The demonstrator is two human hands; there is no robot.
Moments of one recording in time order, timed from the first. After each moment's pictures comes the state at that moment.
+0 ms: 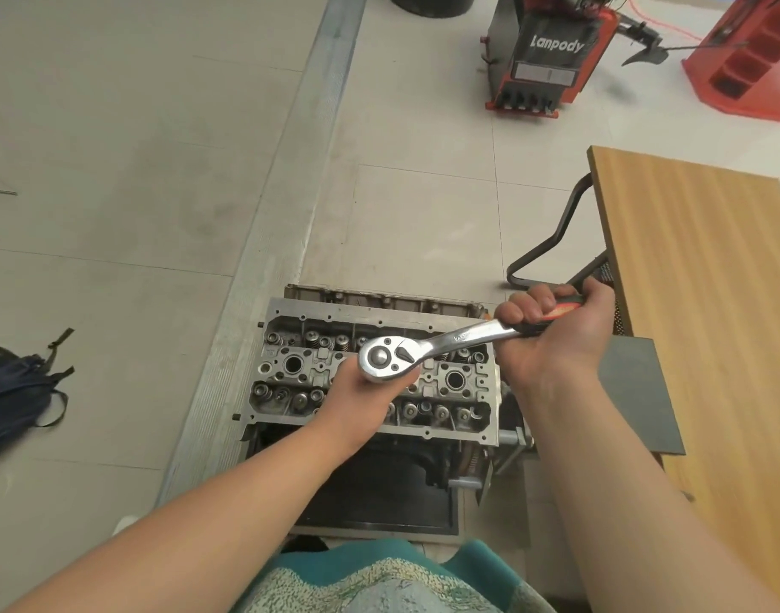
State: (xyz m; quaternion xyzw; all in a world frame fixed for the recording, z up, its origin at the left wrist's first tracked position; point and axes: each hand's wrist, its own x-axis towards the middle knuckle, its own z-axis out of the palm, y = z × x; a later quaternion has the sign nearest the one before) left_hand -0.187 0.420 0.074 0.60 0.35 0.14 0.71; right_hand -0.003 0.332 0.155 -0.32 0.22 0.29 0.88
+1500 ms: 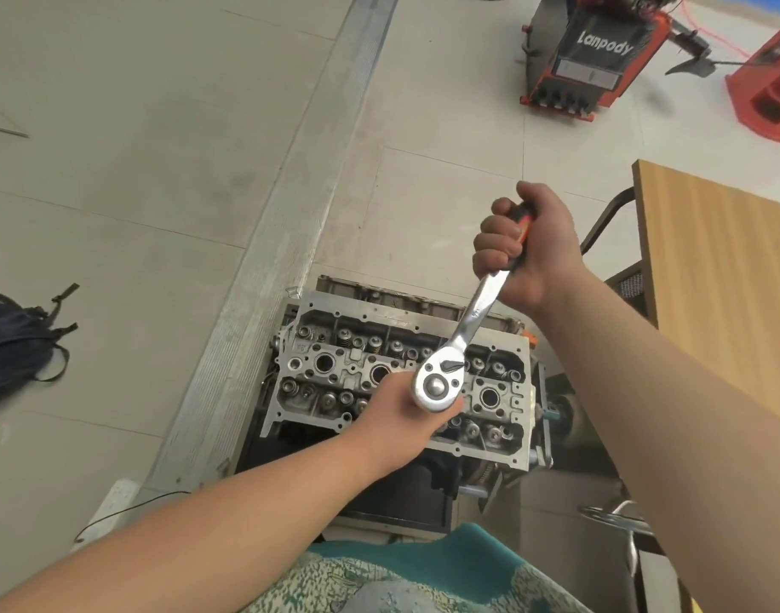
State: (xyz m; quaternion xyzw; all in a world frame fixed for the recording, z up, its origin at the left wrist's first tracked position) left_hand -0.196 0.433 0.074 0.65 0.31 0.04 0.69; right_hand 0.028 0.458 0.164 -0.45 0.08 0.56 0.69
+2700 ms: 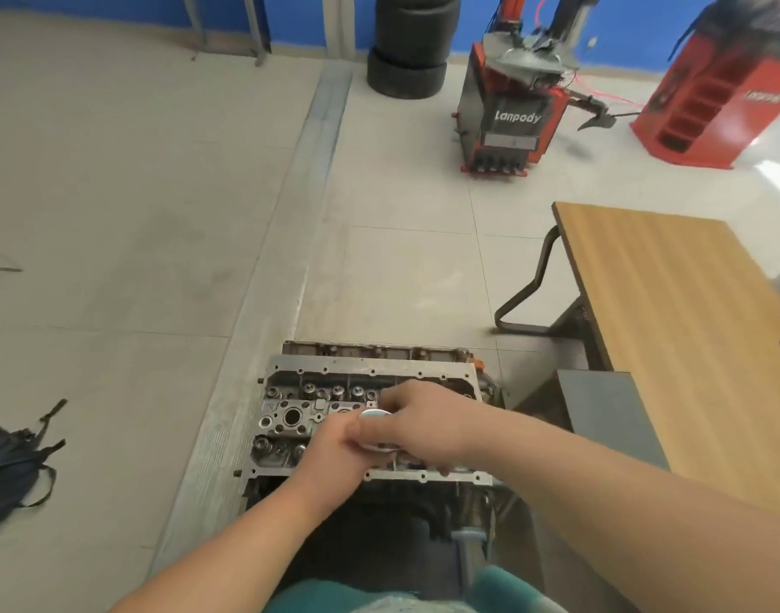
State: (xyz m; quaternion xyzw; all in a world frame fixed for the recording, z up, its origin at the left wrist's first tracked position) left_hand -0.215 0.428 0.099 0.67 0.29 0.08 0.68; right_hand -0.072 0.347 0.185 -0.77 -0.42 0.47 0.13
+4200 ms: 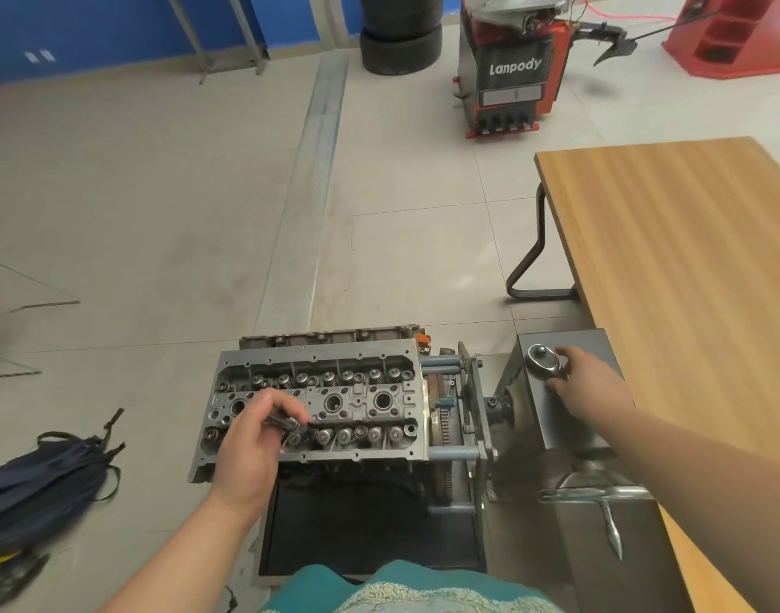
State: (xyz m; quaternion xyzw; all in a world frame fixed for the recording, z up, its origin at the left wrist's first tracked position) left_hand -0.195 0.383 0.070 0.61 0.36 0.29 0.65; right_hand 0.192 0.124 -0.025 -0.94 -0.22 0.20 0.14
